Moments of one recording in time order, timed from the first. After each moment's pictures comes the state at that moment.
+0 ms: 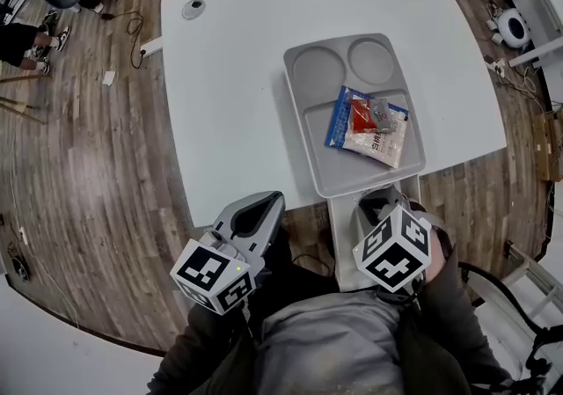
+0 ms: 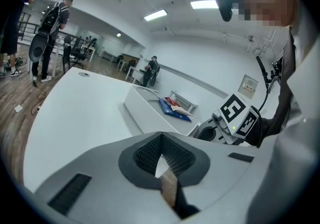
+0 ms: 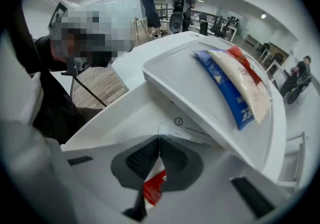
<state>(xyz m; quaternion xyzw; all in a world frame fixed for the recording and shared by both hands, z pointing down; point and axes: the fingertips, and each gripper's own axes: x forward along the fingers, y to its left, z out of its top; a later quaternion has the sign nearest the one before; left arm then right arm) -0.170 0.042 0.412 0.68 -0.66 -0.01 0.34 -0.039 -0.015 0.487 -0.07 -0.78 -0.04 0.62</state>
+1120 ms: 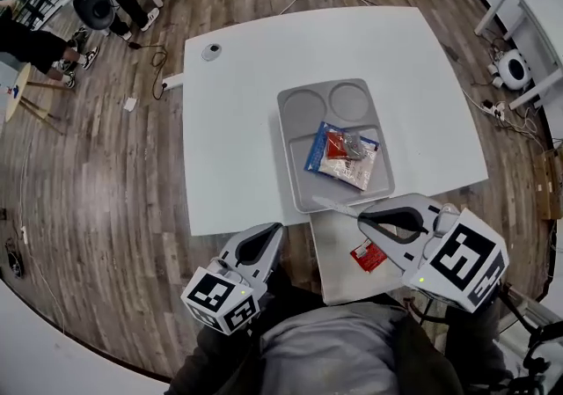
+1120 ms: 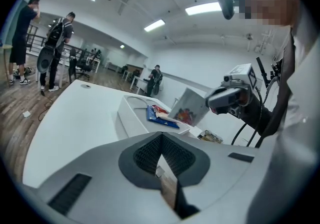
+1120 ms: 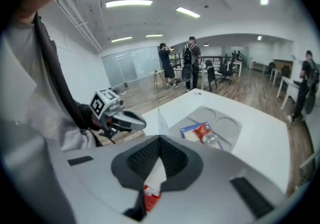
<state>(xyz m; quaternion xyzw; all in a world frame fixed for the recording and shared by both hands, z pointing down) -0.123 0.042 0.382 0.65 -0.70 -0.03 0.29 -0.050 -0.039 0.309 -0.18 -0.92 0.02 0.36</state>
